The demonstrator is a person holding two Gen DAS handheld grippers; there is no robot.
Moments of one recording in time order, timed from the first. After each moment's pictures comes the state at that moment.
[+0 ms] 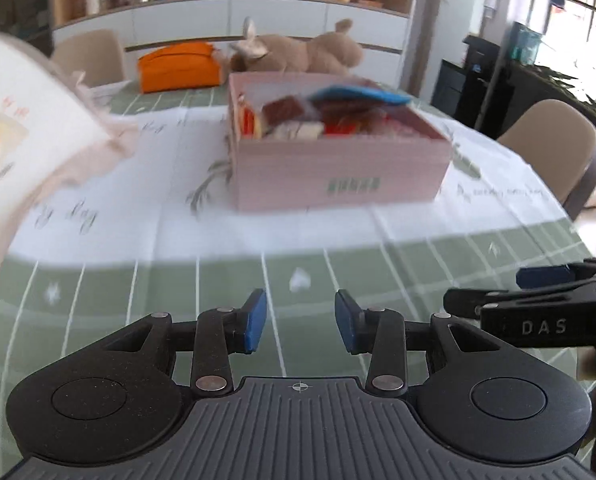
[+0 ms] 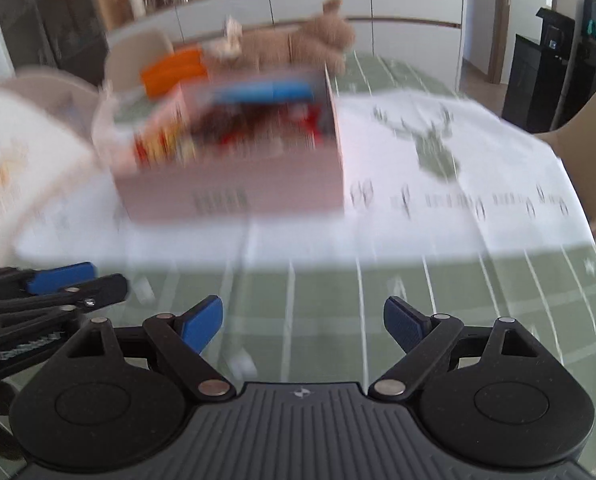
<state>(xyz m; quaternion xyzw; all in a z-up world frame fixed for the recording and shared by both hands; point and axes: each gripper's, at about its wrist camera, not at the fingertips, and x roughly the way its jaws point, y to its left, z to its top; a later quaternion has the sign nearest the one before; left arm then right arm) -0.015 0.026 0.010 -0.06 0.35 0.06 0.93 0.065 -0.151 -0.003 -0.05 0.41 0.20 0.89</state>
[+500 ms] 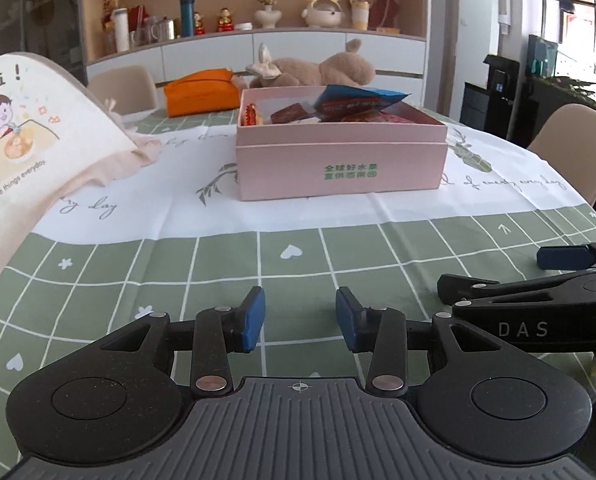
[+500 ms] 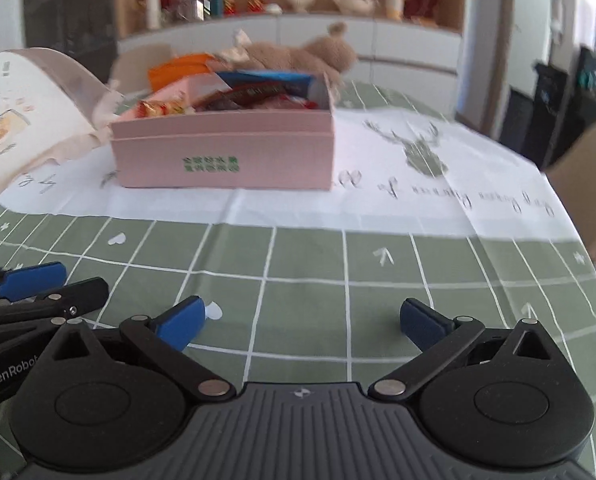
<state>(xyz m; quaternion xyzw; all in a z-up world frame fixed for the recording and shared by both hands) -0.037 -0.008 -0.014 -0.03 0.30 0.11 0.95 0.039 -0.164 -0.032 -0.07 0.31 0.20 0.93</state>
